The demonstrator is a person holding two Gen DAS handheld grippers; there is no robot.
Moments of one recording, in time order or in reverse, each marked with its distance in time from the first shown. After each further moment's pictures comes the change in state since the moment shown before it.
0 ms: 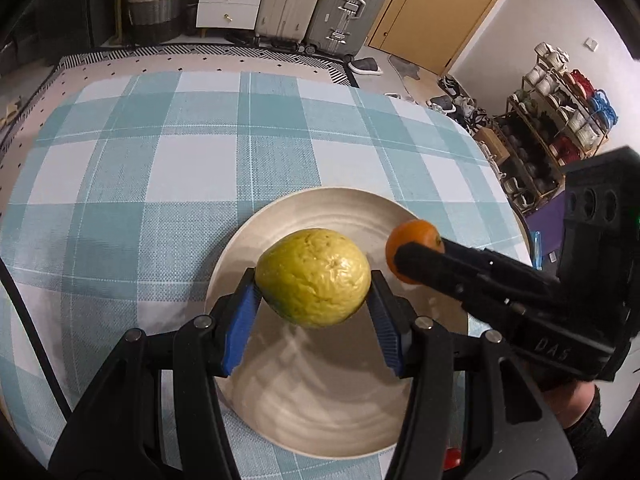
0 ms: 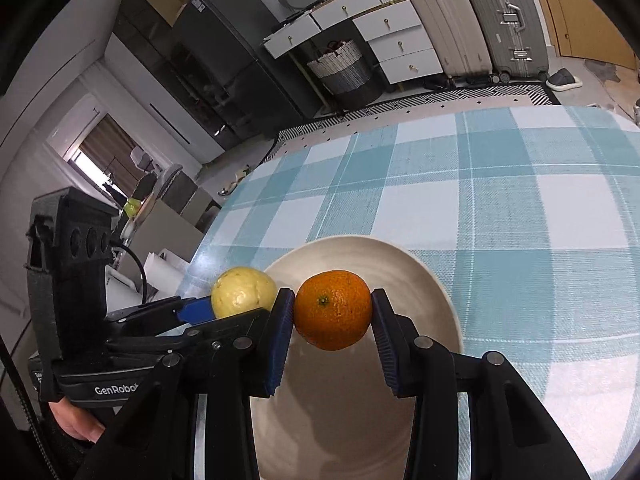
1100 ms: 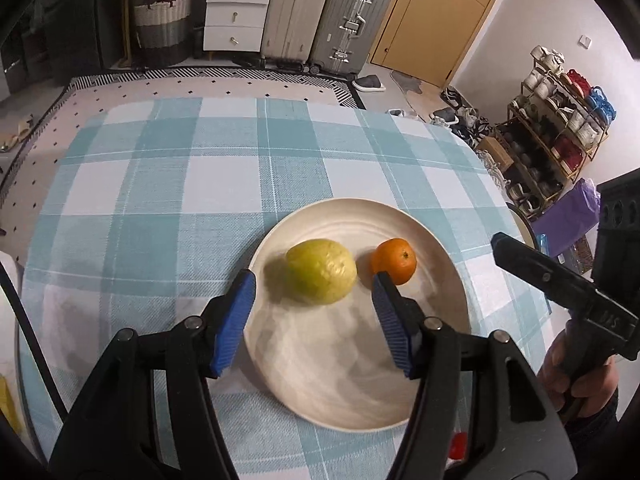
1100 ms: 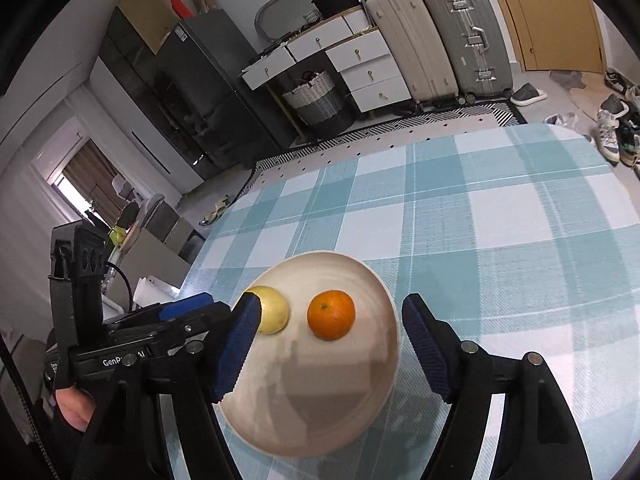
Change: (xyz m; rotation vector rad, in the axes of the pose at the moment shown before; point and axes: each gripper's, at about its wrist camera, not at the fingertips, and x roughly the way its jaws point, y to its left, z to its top) left arm -0.043 0.006 -0.014 0.037 -0.084 0.047; right arm -0.070 -0.002 -0.014 0.047 -0.119 -0.092
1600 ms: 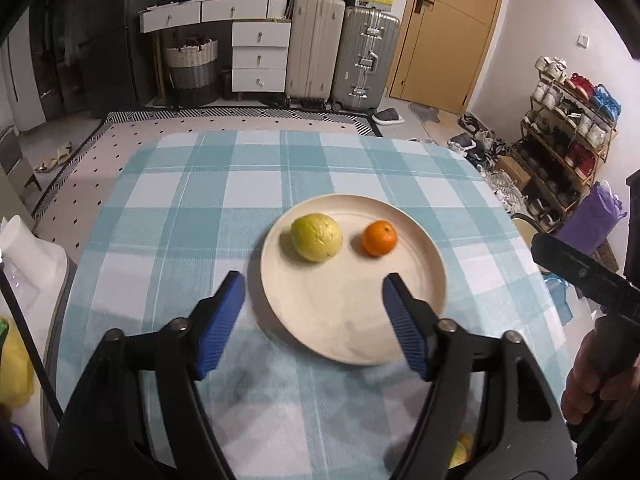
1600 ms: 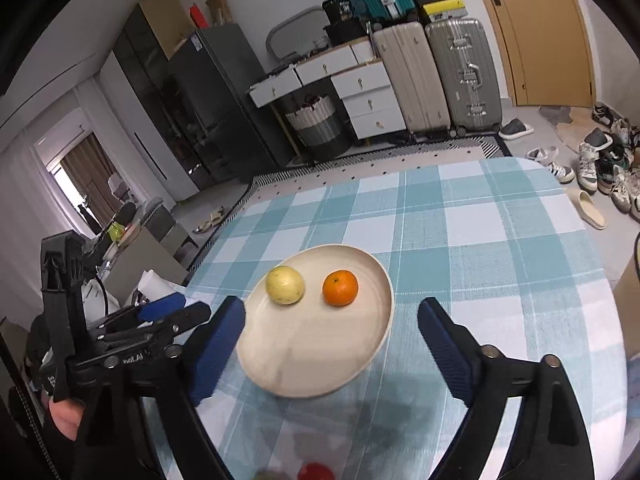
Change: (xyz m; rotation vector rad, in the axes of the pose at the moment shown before) left arm -0.088 -0.038 -0.066 0.031 -0.162 0.121; right arm -0.081 0.033 -0.040 -0.072 -0.101 -0.056
